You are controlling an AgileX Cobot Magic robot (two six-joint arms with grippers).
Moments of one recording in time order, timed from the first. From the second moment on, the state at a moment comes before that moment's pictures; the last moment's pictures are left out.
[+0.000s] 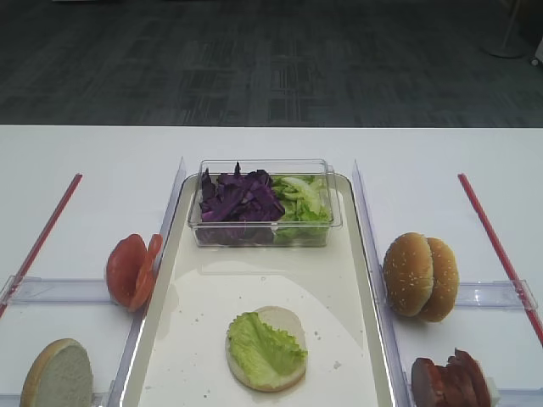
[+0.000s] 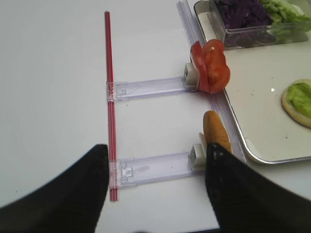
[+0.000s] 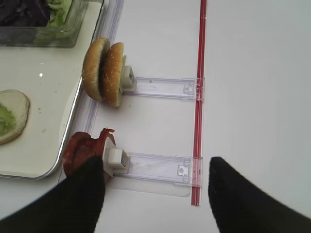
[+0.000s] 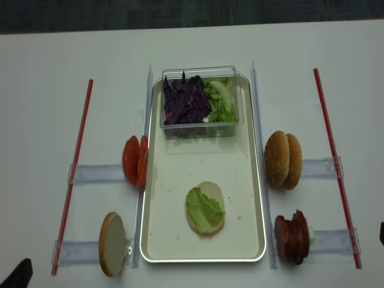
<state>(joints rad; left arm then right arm) -0.09 -0.02 -0.49 -0.03 1.18 -0.01 -0.02 0.19 -0.49 0.15 1.11 -0.08</state>
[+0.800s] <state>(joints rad) -0.09 -0.02 -0.49 -0.03 1.18 -0.01 -0.02 0.05 -0.49 0.15 1.11 -0.07</state>
